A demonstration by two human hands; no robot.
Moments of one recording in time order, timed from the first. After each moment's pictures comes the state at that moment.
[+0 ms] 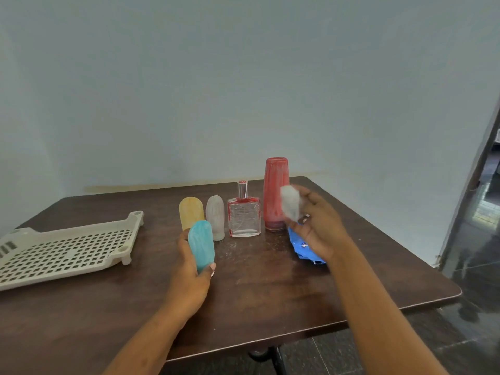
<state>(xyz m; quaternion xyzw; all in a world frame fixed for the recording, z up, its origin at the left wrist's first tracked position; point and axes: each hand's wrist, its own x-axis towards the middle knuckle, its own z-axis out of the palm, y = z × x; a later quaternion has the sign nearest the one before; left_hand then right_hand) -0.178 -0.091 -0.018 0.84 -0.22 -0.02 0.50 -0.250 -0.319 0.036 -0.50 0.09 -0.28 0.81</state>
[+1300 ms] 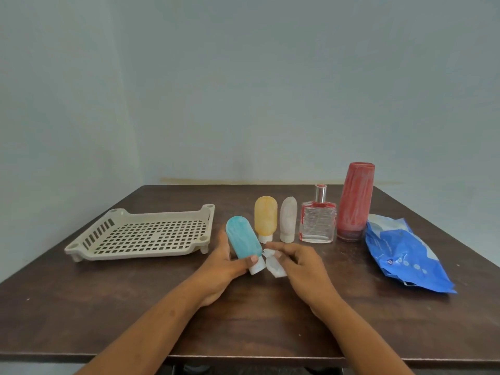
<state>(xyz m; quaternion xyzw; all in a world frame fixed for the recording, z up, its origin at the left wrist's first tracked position) -0.099 -0.022 -0.028 0.67 -0.26 -0.20 0.67 -0.199 -0.176 -0.016 -0.81 0.05 -0.21 0.54</state>
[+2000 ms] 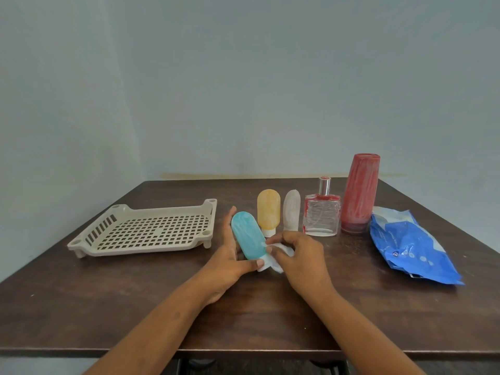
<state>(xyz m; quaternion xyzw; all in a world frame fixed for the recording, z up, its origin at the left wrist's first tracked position) -0.115 -0.022 -0.024 0.67 -0.30 -0.15 0.66 -0.193 -0.165 -0.013 -0.84 0.04 -0.31 0.44</state>
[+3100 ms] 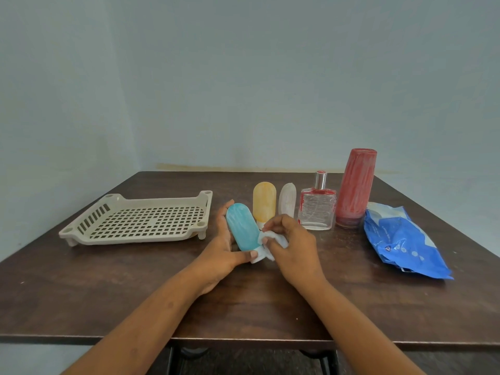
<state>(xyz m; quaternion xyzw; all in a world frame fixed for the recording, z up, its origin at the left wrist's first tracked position) -0.115 -0.024 -0.024 0.67 -0.30 -0.14 0.66 -0.194 -0.163 -0.010 -0.83 0.02 -0.32 0.46</state>
